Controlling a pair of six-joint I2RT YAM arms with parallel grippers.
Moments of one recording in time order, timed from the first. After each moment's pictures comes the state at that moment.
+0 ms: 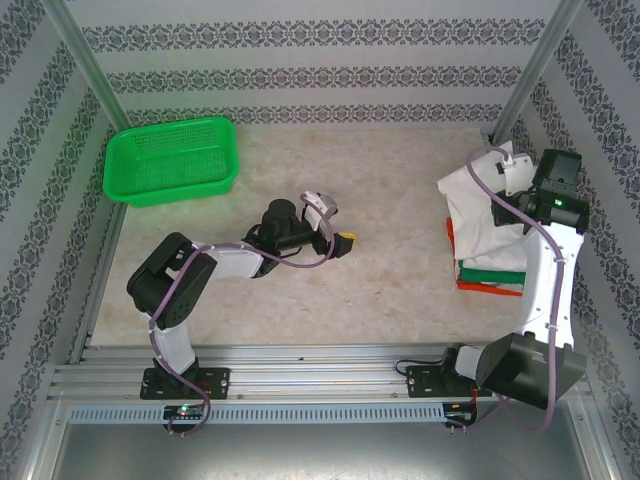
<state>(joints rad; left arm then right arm) -0.60 1.82 0.90 0.70 0.49 -0.08 -0.39 1.25 1.35 -0.96 -0.14 -0.45</state>
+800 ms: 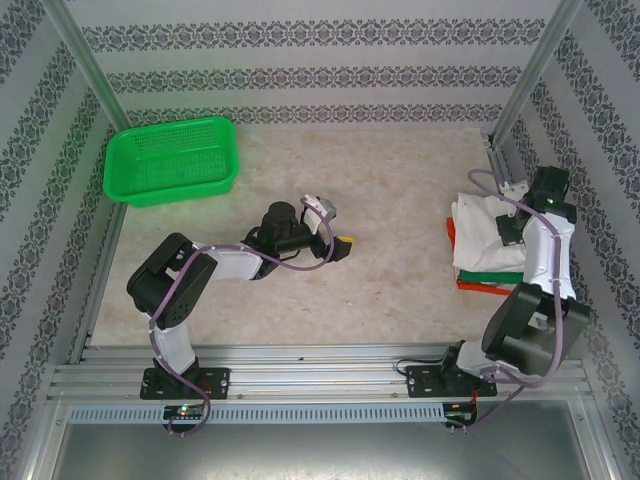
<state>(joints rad) -0.60 1.82 0.88 0.68 0.48 -0.07 -0.47 1.44 1.18 -0.82 0.08 -0.59</state>
